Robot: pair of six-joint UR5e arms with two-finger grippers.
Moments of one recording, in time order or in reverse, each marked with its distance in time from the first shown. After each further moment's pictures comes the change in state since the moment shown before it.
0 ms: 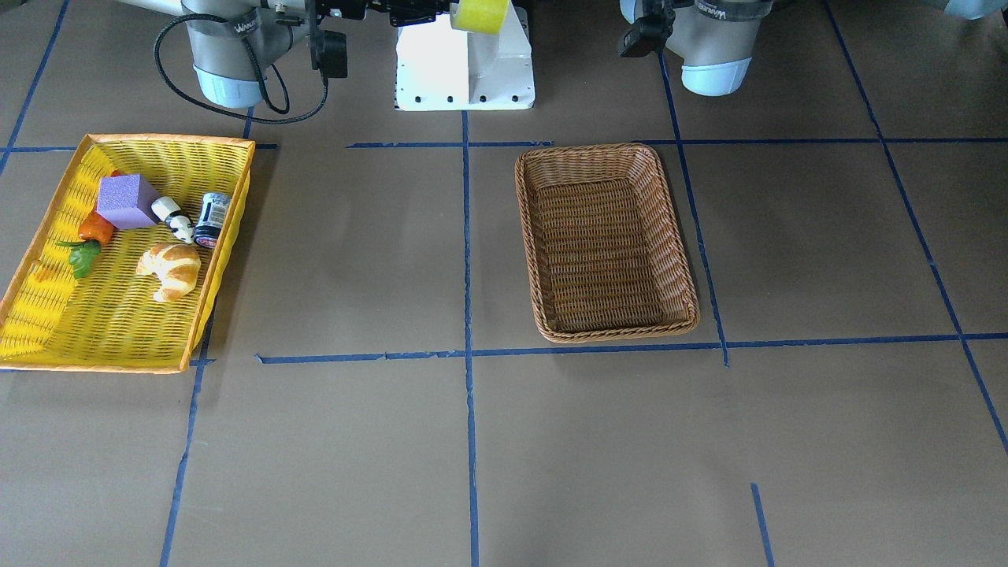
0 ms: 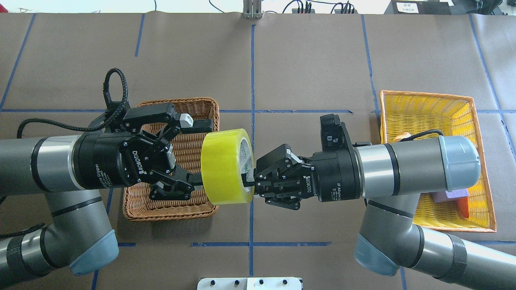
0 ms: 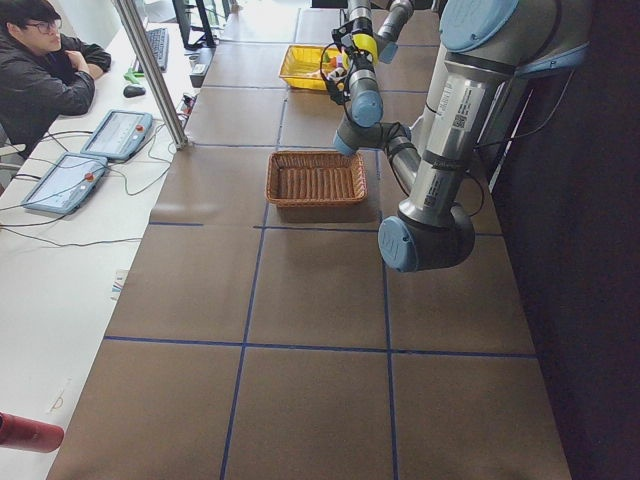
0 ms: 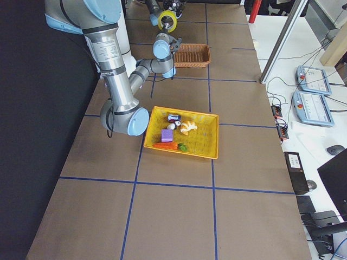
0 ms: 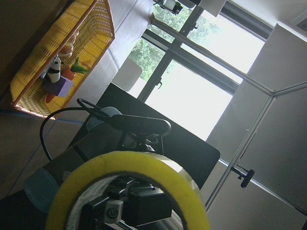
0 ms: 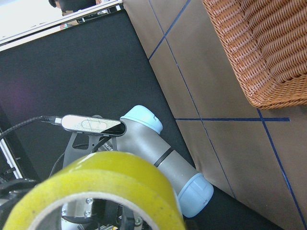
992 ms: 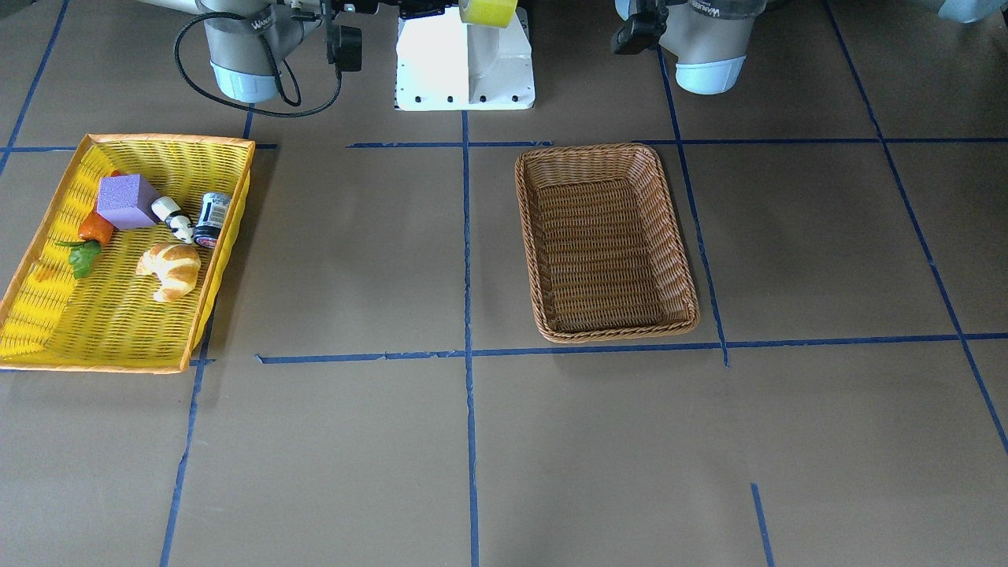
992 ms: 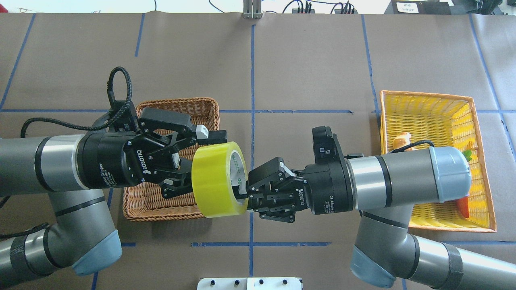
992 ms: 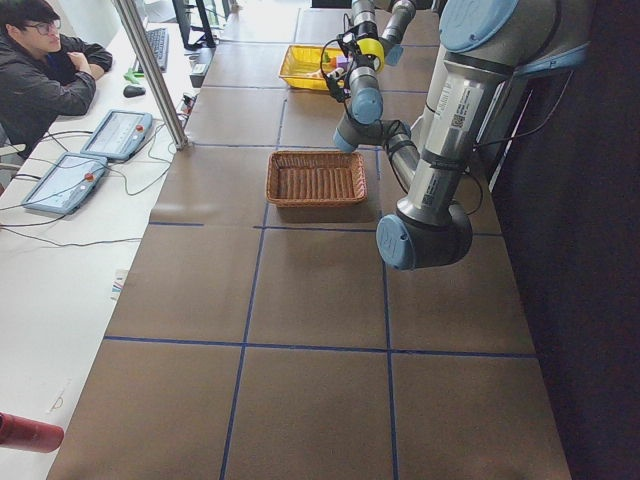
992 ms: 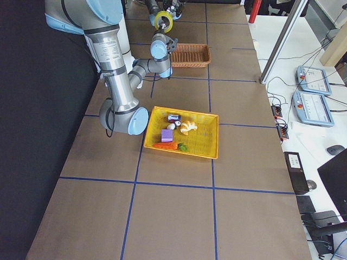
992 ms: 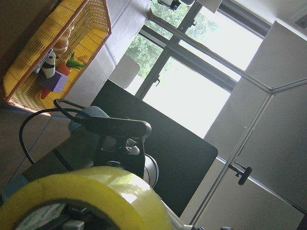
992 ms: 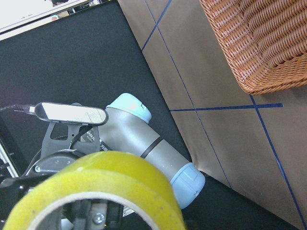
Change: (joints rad) left arm 0.003 -0.013 0.001 0.009 0.000 -0.001; right arm -0.041 0.008 0.001 0.002 -0.022 -0.006
